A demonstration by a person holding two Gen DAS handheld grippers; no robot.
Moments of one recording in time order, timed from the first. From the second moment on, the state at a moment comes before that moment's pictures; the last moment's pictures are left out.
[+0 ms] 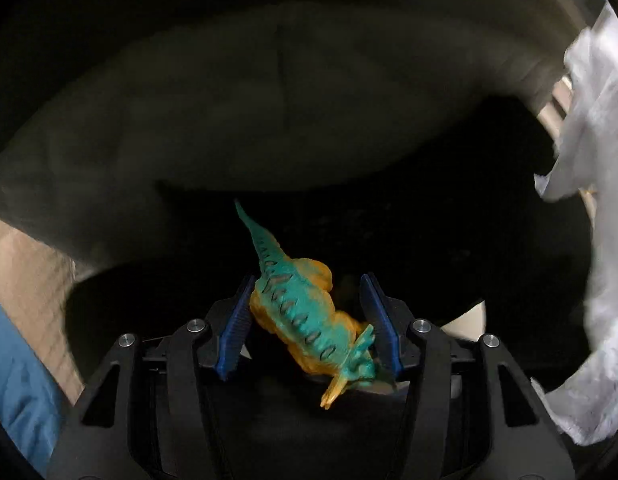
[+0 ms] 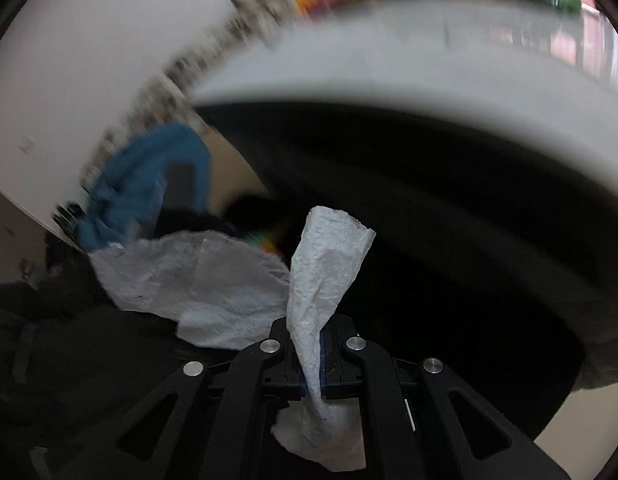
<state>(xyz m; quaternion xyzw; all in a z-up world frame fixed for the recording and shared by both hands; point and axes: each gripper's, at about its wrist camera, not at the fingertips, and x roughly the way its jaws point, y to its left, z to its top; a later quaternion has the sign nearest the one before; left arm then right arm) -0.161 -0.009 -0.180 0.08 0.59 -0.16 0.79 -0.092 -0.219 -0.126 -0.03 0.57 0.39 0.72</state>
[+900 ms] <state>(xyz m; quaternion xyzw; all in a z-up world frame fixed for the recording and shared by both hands) -0.171 -0.012 -0.121 0.13 0.55 -0.14 0.81 -0.066 -0.254 -0.026 0.01 0.48 0.42 0.77</state>
